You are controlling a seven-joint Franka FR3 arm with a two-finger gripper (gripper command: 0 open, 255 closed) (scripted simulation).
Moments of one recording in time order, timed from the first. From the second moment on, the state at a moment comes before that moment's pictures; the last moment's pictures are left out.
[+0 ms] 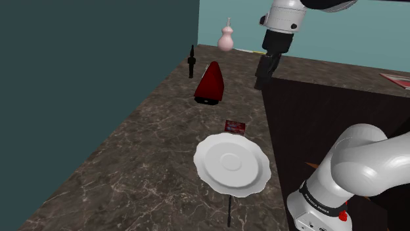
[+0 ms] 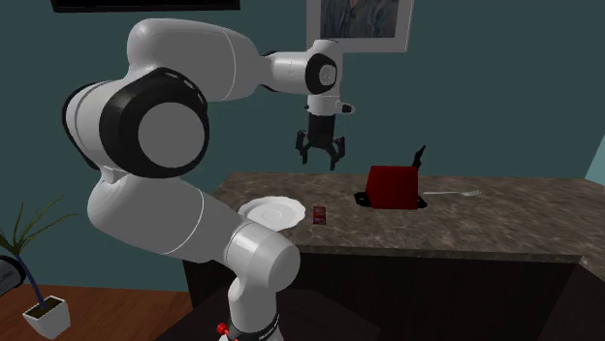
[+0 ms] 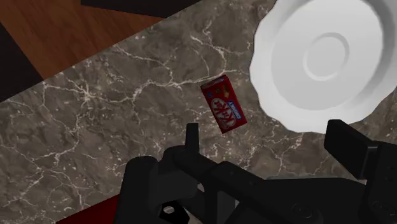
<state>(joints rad) -0.01 -0.76 0.02 -2.36 0.07 1.60 -0.15</state>
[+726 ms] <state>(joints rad) 0.05 -0.65 0.03 -2.58 0.03 1.92 -0.31</state>
